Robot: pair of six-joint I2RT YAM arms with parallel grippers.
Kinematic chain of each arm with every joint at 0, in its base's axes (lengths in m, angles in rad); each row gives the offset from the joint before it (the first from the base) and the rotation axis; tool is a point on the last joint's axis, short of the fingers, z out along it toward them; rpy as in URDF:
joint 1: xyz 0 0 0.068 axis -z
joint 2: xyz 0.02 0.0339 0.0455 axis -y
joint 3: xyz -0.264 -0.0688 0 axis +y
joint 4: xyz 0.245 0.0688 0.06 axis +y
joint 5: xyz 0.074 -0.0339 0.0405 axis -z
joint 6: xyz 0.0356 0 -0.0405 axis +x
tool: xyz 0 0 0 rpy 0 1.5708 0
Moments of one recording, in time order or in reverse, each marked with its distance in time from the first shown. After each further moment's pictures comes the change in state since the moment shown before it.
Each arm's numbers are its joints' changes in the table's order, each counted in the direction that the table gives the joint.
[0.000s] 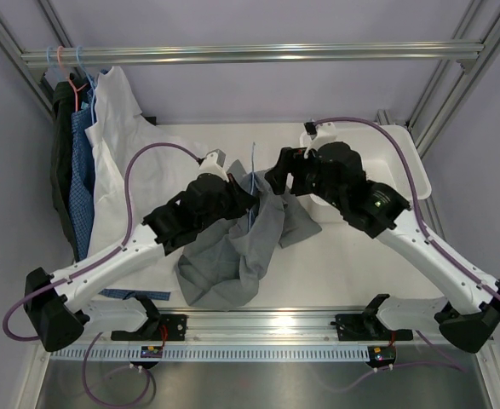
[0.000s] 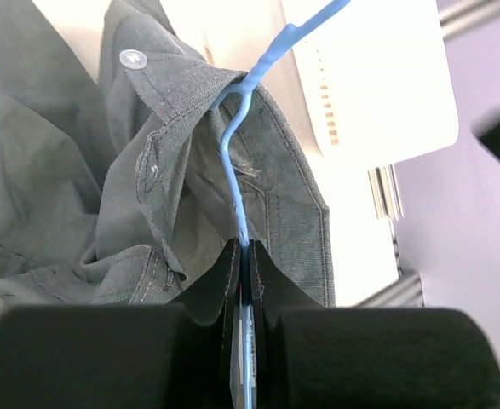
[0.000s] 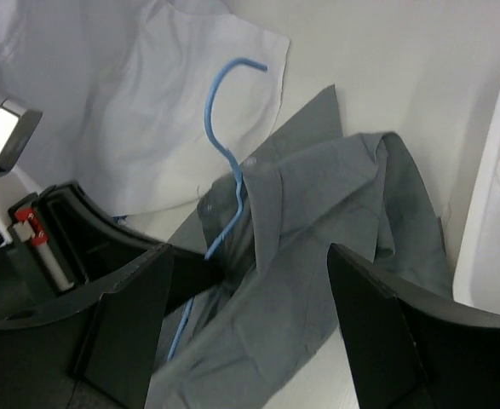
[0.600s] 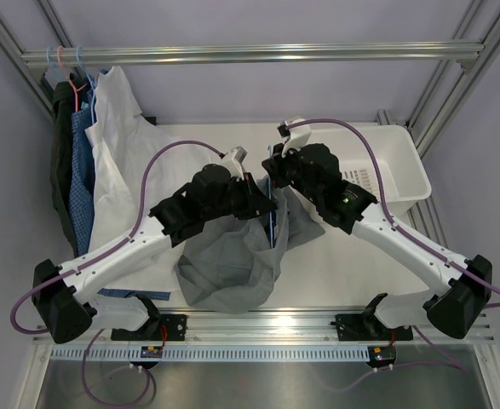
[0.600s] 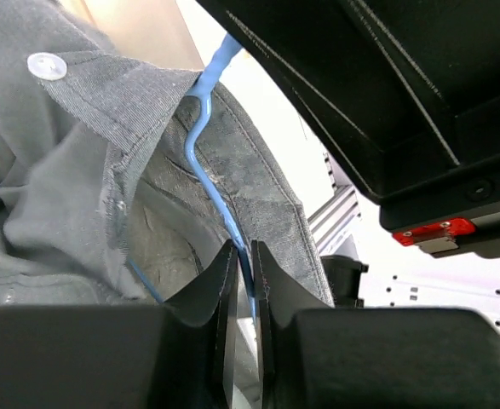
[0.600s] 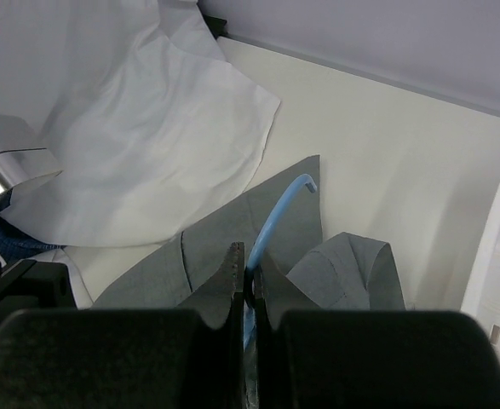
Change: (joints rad) left arm -0.008 -0.076 -0.082 -0.024 0.323 0.008; right arm 0.002 -0.097 0.121 -0.354 -0.012 -0.248
